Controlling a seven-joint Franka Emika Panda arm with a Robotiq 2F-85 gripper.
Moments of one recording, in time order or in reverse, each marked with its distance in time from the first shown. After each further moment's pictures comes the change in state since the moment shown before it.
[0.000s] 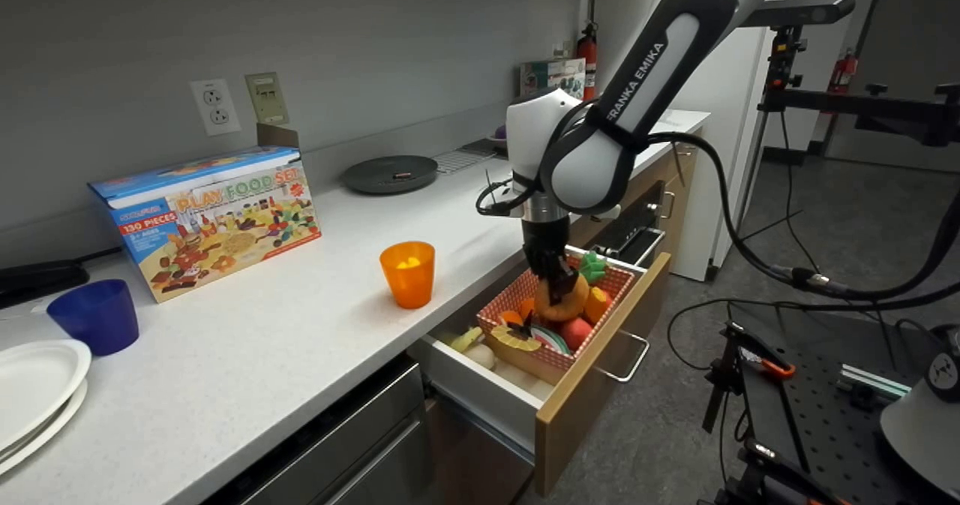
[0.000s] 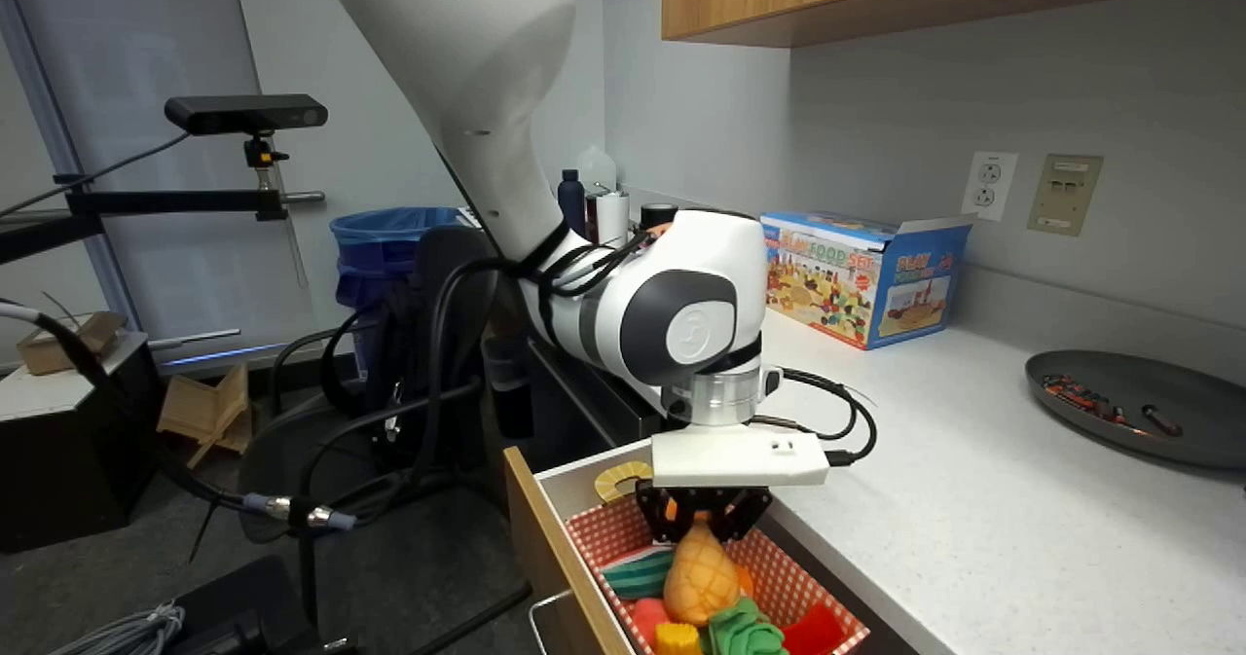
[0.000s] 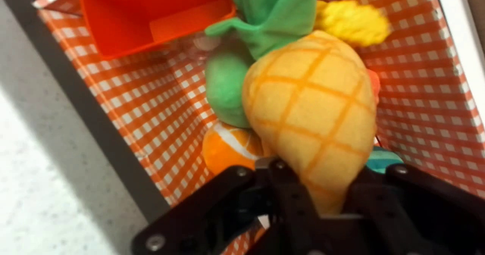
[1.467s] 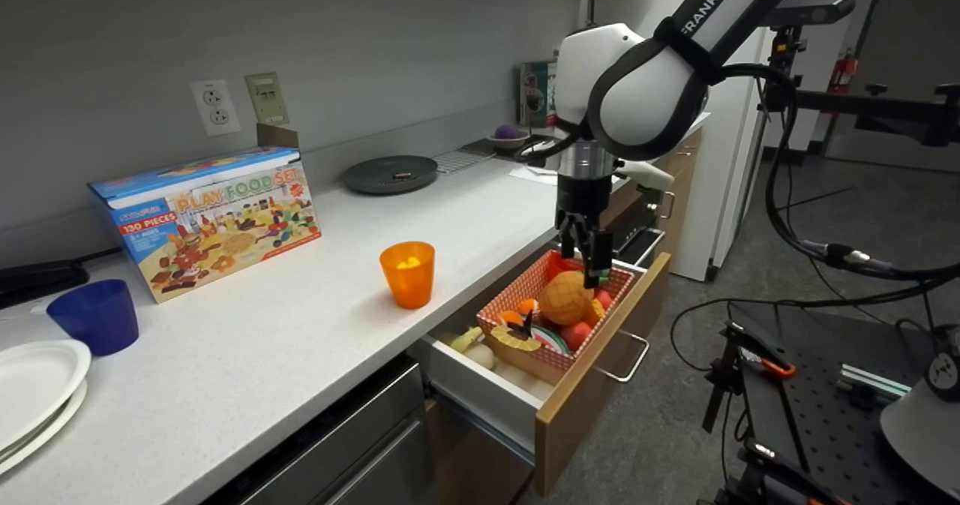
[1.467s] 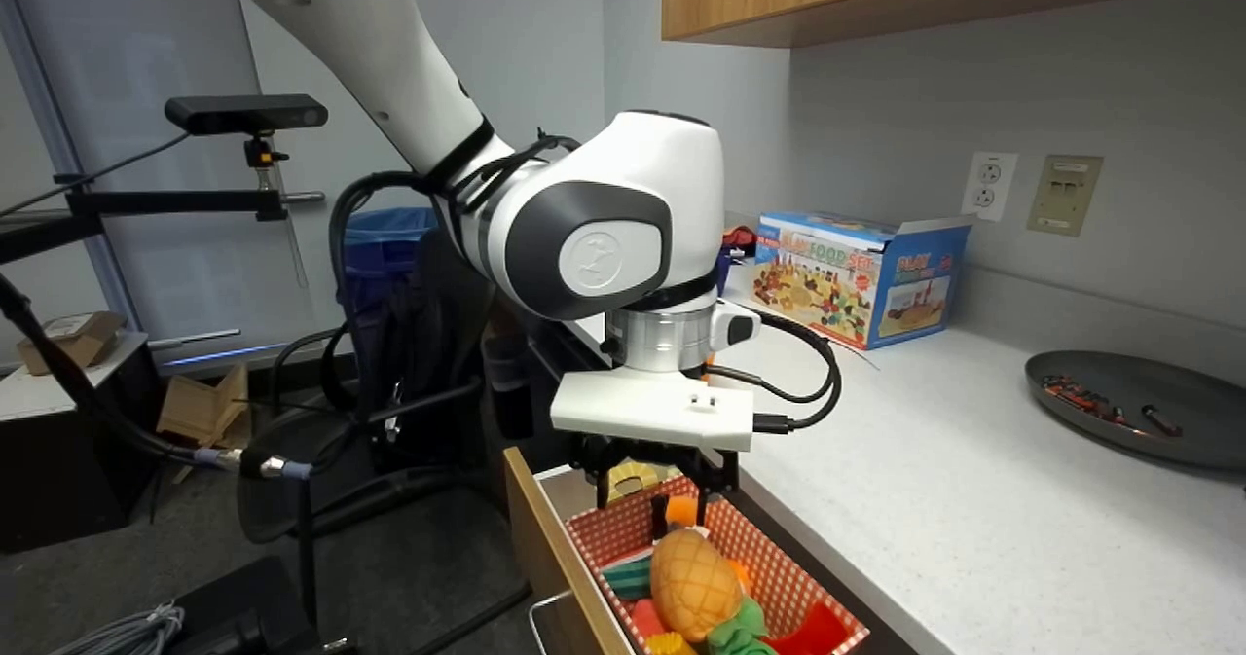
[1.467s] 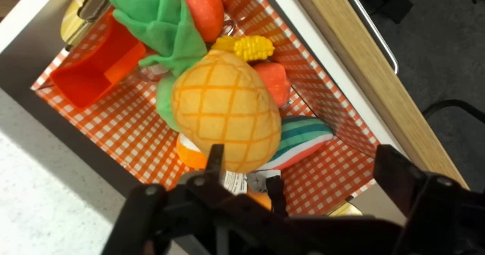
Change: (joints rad) arm 0.018 -0.316 -0.012 -0.229 0.178 -0.022 0.088
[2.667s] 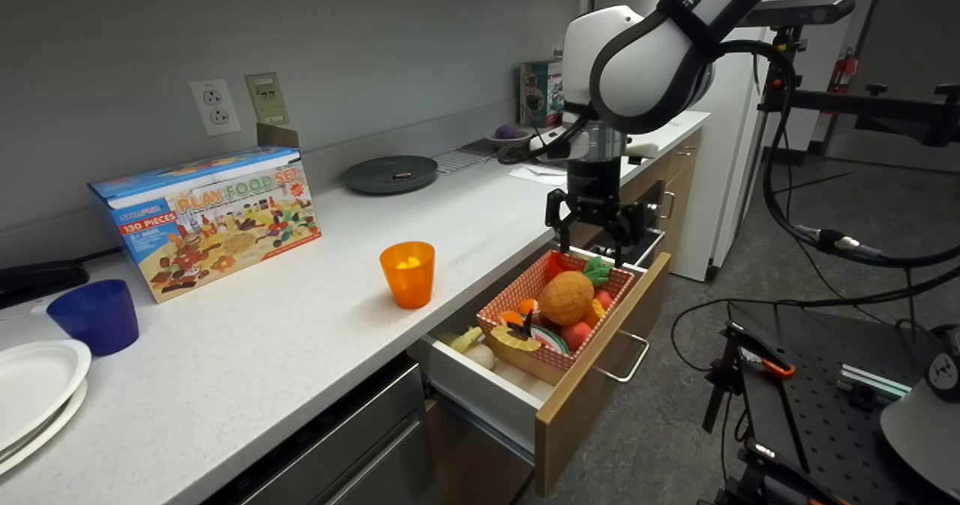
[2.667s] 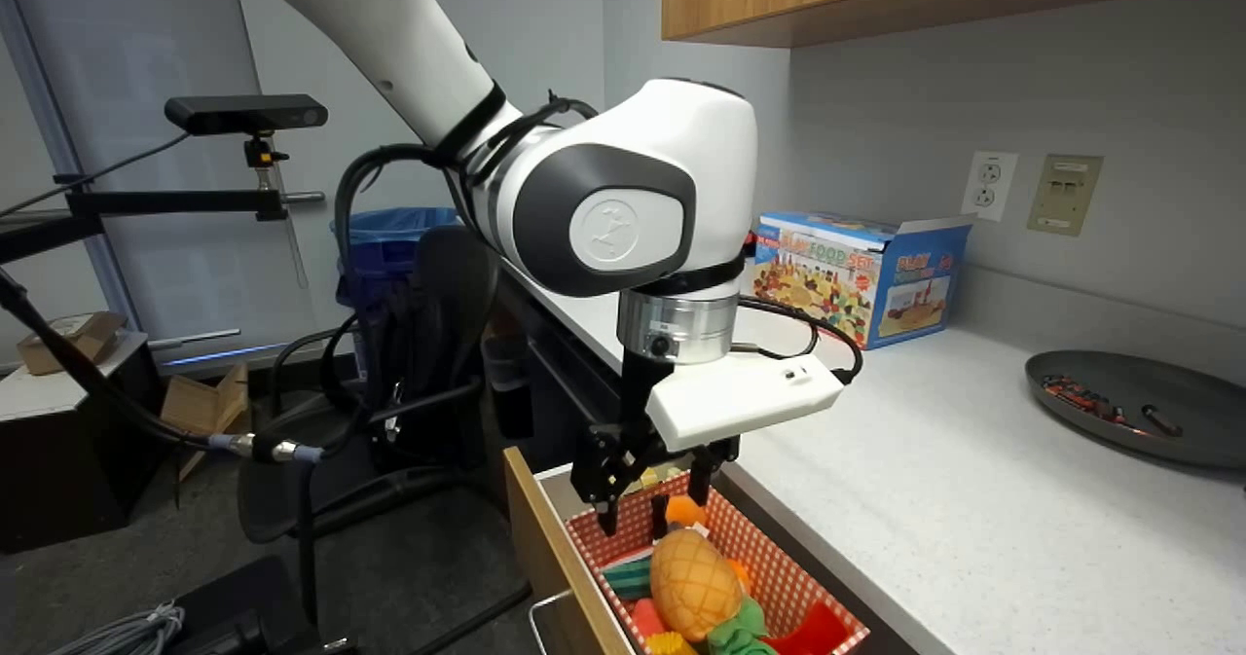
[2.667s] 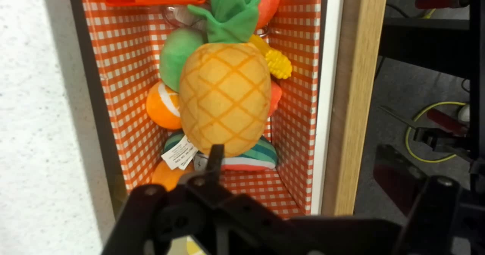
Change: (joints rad) arm 0.005 -0.042 -0.057 0.017 0.023 -0.112 -0.740
